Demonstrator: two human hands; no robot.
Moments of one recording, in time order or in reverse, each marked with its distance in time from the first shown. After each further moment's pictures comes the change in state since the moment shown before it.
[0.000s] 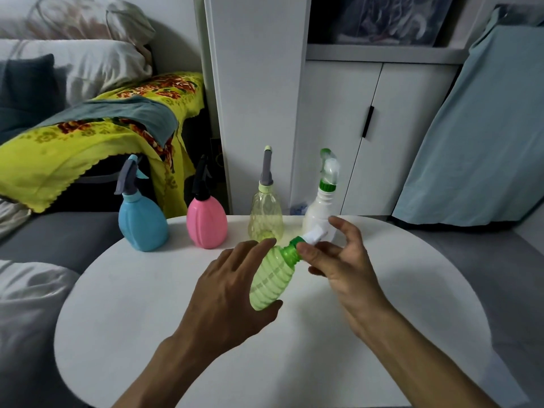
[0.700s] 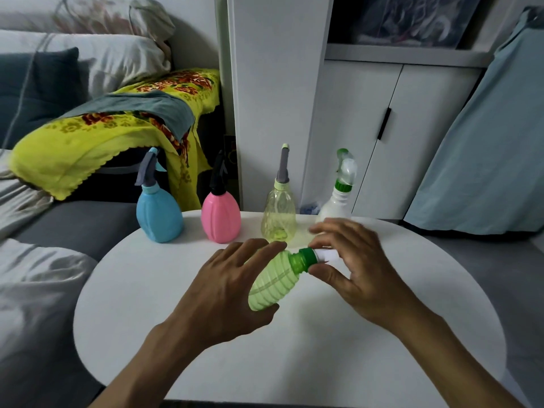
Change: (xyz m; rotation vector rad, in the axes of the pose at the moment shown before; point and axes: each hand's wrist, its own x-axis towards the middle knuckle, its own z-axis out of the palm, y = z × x) left_hand -0.004 -0.016 -0.024 0.044 -0.111 0.104; right_hand 0.003 -0.009 -0.020 -1.067 -0.316 -0.777
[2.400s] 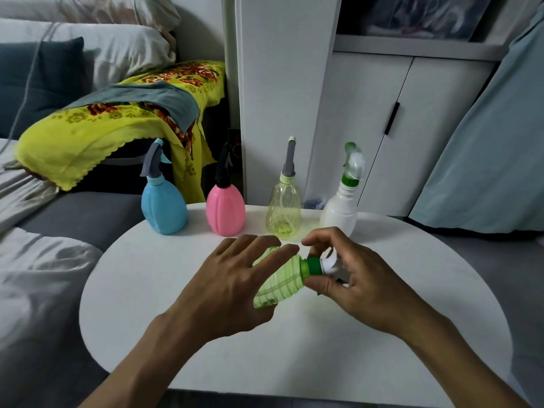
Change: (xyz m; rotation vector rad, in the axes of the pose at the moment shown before) left_hand -0.001 0.003 -0.003 0.171 -0.037 0.121; right_hand -0.004 -0.018 0.000 0.426 -0.203 0.158
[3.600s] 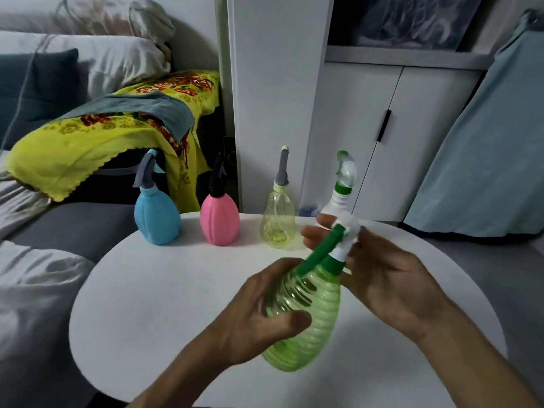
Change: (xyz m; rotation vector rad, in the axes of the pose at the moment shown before) left_hand 0.016 0.036 0.002 -1.224 -0.058 -0.340; right_hand 0.002 -0.006 -0.029 1.357 0.078 0.355
